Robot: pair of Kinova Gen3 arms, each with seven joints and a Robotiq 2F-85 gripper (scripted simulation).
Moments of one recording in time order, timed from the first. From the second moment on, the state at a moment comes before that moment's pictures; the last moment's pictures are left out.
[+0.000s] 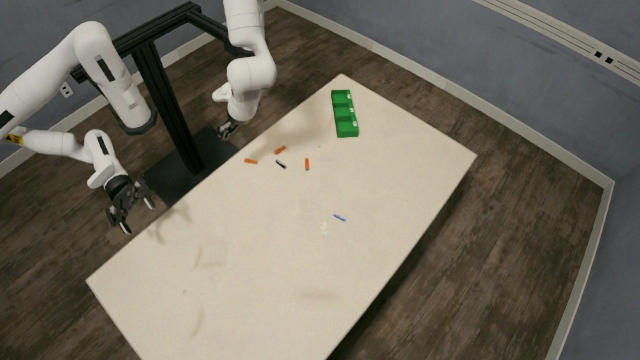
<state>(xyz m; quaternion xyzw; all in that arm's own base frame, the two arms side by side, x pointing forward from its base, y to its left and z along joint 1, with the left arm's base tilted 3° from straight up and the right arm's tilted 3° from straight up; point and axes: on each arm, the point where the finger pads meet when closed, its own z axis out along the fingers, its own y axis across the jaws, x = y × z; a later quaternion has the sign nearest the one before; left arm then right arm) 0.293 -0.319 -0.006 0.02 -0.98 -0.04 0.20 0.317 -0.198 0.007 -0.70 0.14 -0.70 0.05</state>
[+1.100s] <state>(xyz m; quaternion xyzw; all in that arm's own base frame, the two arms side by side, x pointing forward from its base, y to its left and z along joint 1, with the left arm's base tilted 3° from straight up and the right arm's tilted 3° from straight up) 0.293 -0.319 -0.006 0.02 -0.98 -0.04 0.20 0.305 -0.182 0.049 -0.72 0.08 -0.69 0.05</state>
